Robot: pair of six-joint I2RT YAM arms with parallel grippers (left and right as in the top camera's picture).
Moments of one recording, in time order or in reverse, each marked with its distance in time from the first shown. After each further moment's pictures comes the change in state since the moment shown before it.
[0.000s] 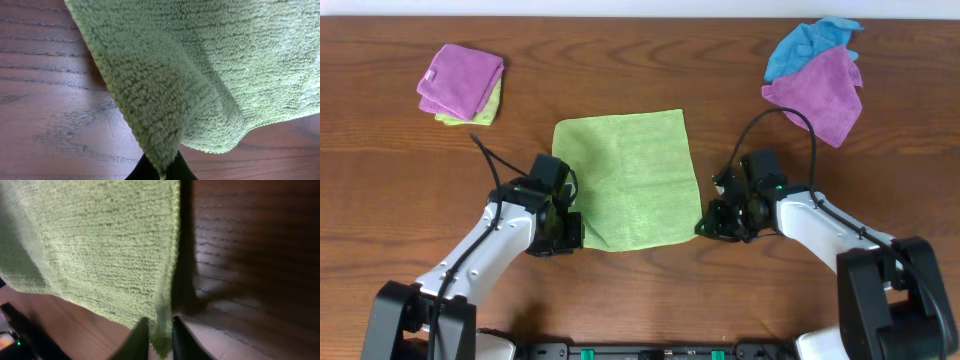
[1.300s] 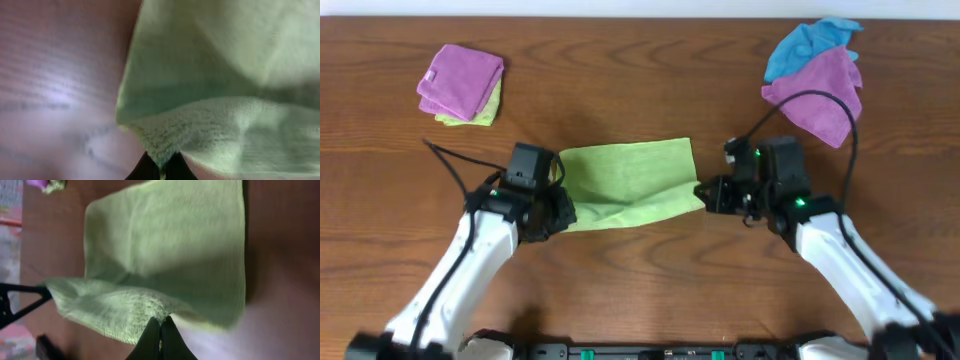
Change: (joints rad) left arm 0.065 -0.114 0.061 0.039 -0.064 -0.271; right arm 0.011 -0.219 -0.005 0.247 0.016 0.140
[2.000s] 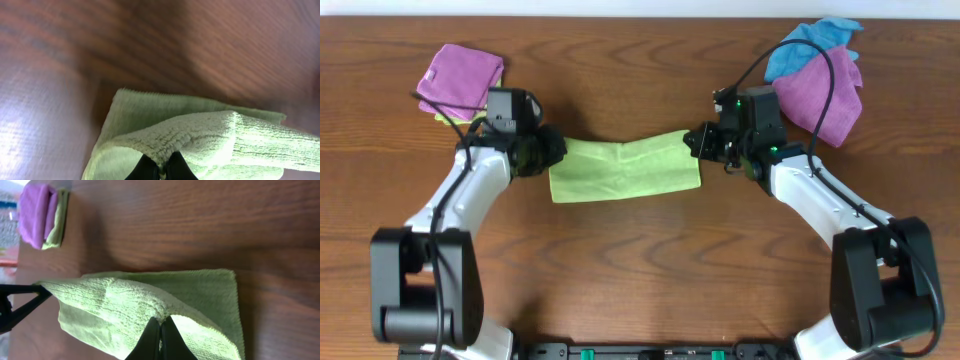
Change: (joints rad) left arm 0.164 0.368 0.269 0.303 0.183 0.080; right arm 0.000 0.315 0.286 0.137 0.084 0.063
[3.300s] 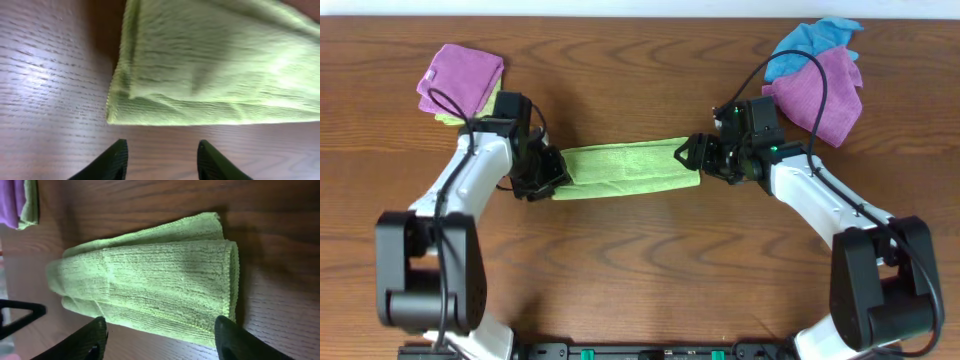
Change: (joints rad) left arm 0.000 0.019 0.078 -0.423 0.024 0.110; right arm -0.002 -0.003 0.003 -0.188 -0.034 -0.005
